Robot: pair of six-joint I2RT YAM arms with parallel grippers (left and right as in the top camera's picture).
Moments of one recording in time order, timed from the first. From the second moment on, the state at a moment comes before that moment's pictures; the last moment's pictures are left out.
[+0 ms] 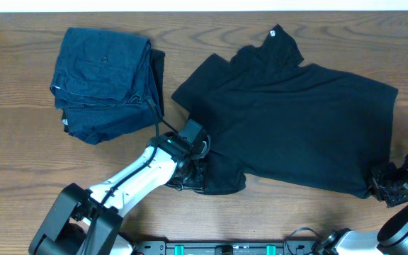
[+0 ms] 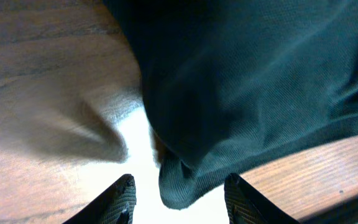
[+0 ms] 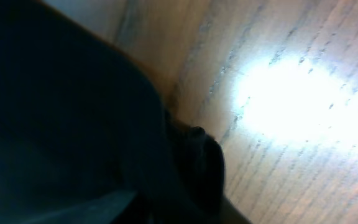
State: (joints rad) left arm -0.61 1.56 0.79 -0.73 0.30 -0.43; right arm -0.77 1.60 0.76 -0.76 0.00 0.52
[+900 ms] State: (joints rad) left arm -0.61 1.56 0.76 -0.66 0.30 -0.44; right arm -0.79 1.60 0.76 -0.78 0.04 0.51
